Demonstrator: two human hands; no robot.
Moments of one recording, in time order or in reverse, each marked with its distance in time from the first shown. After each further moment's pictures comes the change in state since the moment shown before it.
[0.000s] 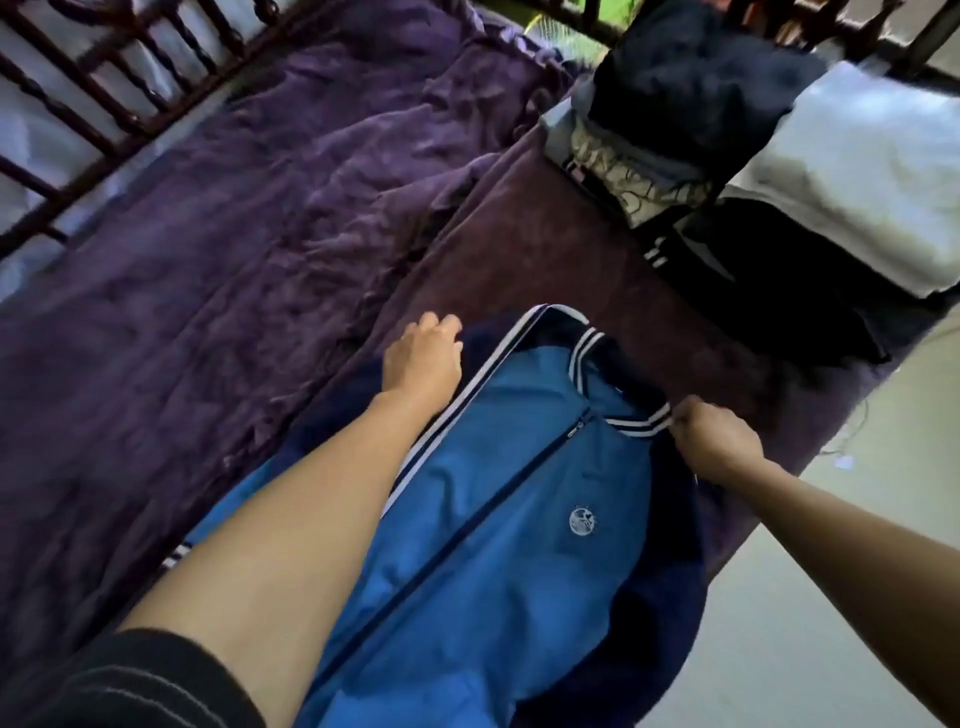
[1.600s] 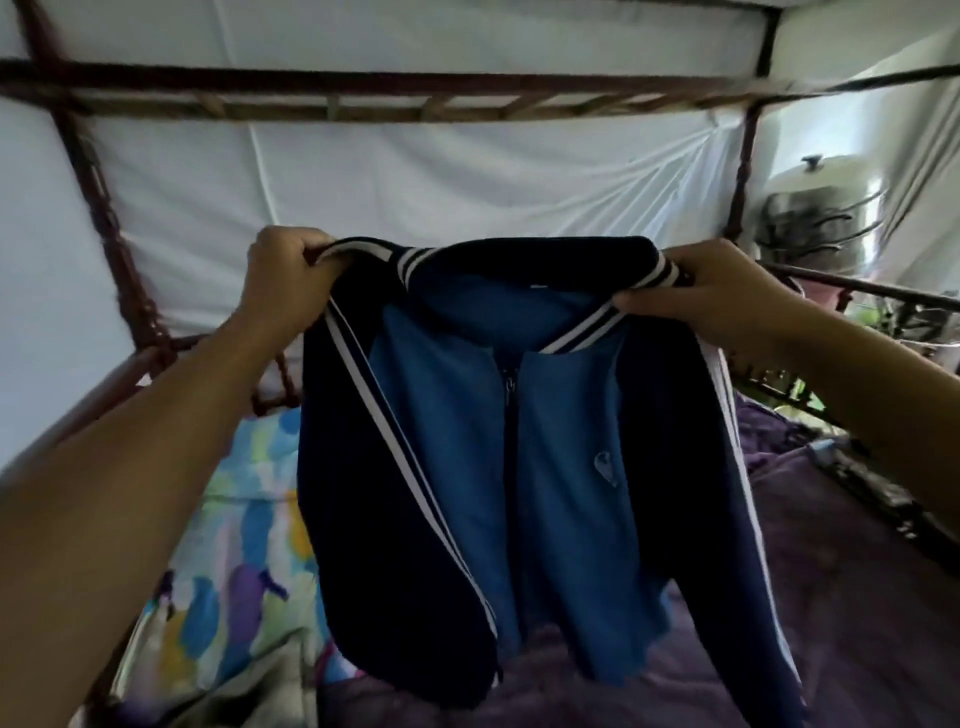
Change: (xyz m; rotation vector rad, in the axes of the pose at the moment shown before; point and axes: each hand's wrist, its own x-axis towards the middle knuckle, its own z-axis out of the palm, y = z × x) left_hand -0.777 -0.554 -0.522 -0.395 1.164 0.045; right_hand -0.833 -0.588 -0.156 0.576 0.320 -1.292
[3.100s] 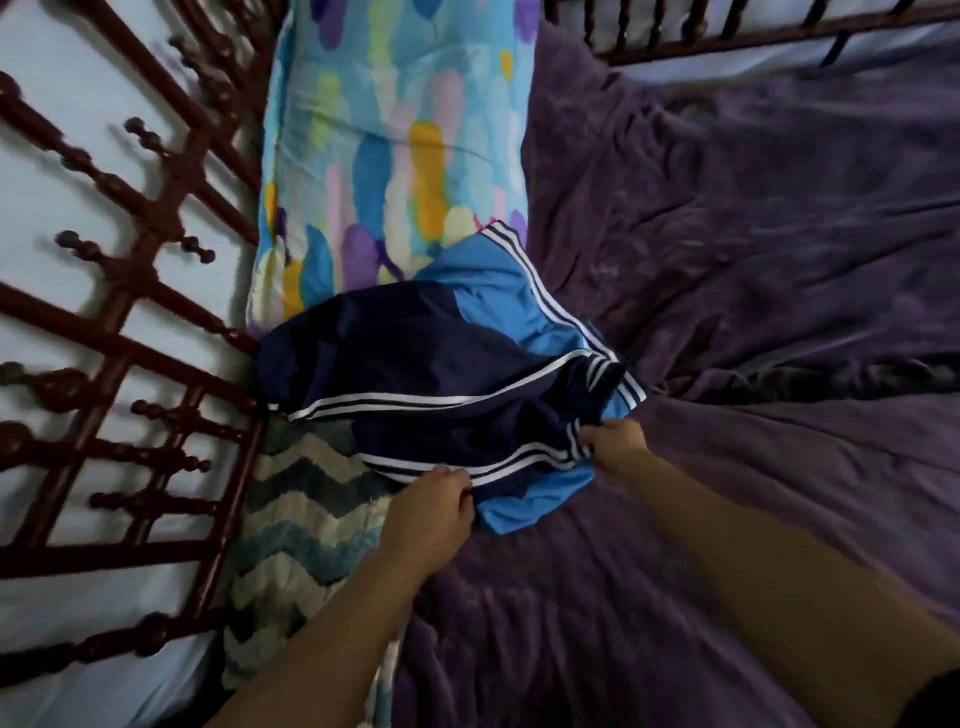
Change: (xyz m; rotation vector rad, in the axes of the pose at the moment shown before) left_hand -0.454 -0.223 0.190 0.548 -0.926 -0.941; right_hand -0.126 0.415 0.539 0.206 -0.621 1.197
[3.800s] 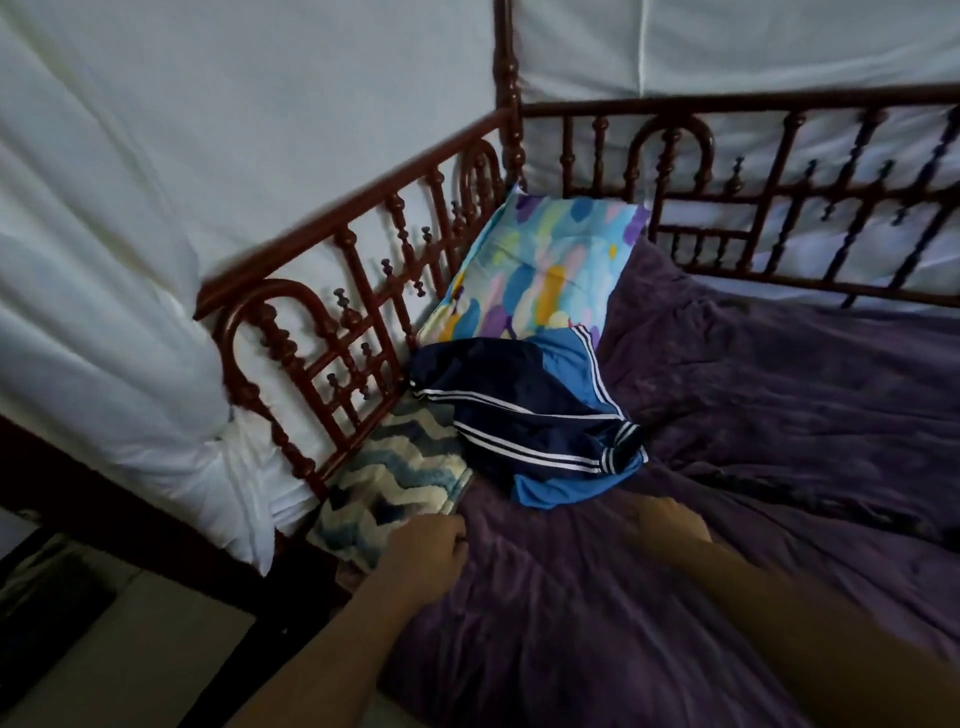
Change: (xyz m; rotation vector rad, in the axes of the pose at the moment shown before) left_hand -0.309 0.092 -0.016 -0.077 0.275 -0.202; right_hand -0.247 0.059 -0.138 -1.129 -0.065 -0.774
